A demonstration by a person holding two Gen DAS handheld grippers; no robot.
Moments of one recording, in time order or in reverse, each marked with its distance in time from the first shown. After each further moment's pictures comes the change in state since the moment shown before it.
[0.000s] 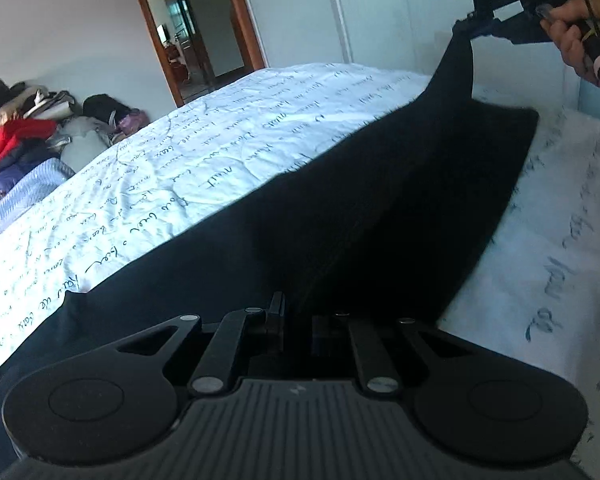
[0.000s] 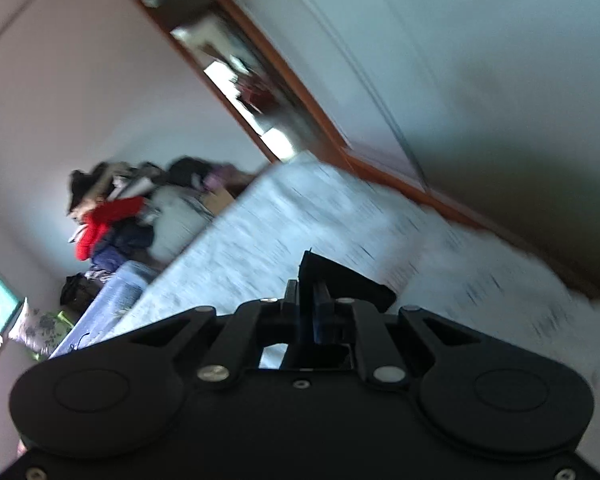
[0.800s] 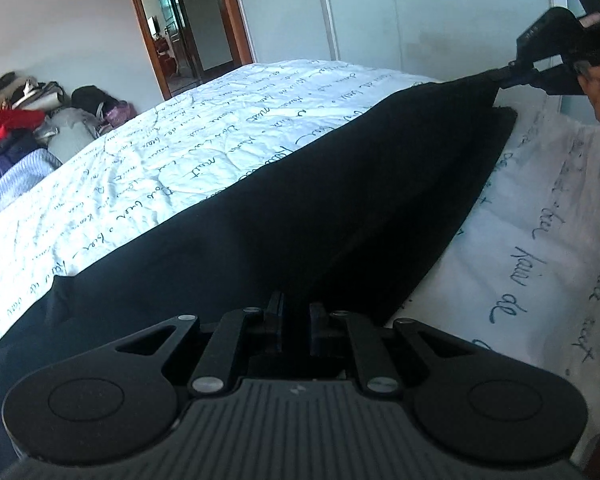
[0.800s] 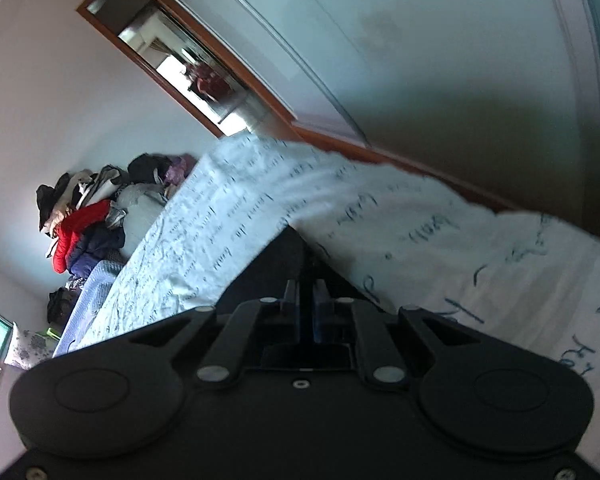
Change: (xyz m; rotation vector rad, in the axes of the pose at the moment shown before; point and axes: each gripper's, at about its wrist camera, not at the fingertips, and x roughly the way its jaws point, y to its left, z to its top) left arm -0.010 -0.001 -0.009 -0.034 0.015 -0.064; right arm -0.051 -0.061 -0.033 0.077 0.013 -0.082
